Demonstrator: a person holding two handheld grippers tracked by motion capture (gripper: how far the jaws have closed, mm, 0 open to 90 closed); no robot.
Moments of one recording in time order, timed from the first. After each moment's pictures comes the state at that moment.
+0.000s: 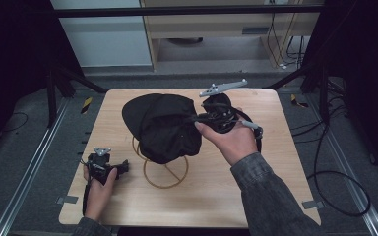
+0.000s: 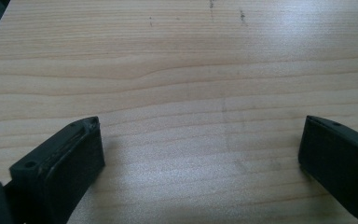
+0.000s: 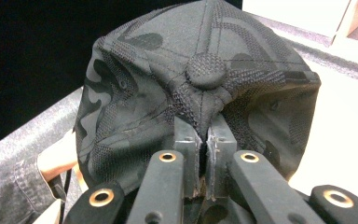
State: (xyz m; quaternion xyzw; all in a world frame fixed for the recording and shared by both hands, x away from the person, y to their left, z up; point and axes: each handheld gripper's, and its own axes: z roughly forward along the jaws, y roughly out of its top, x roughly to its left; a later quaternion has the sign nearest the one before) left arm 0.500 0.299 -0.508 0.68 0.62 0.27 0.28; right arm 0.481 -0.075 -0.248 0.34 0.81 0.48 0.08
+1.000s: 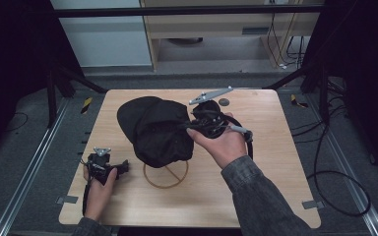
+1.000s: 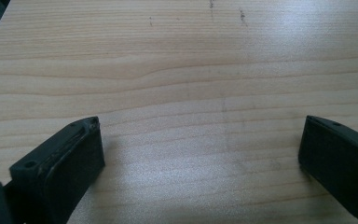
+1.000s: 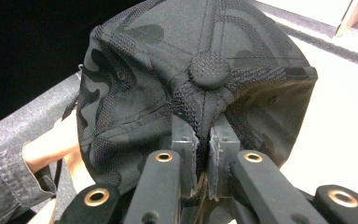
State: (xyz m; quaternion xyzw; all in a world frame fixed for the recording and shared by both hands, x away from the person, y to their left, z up) left arm 0.500 0.299 -0.508 0.68 0.62 0.27 0.28; right arm 0.486 -0.056 -0.269 0.33 0.82 0.46 0.08
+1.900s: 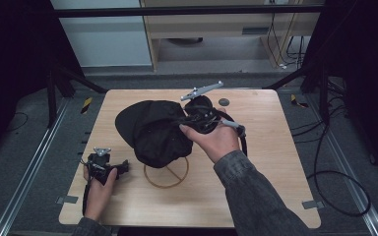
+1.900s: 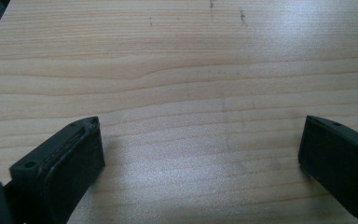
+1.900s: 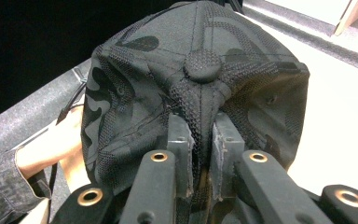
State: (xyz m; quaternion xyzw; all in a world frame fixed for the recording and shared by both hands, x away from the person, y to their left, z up) left arm 0.500 0.299 -0.508 0.68 0.62 0.27 0.28; right arm 0.496 -0.041 -0.264 0.33 0.83 0.44 0.08
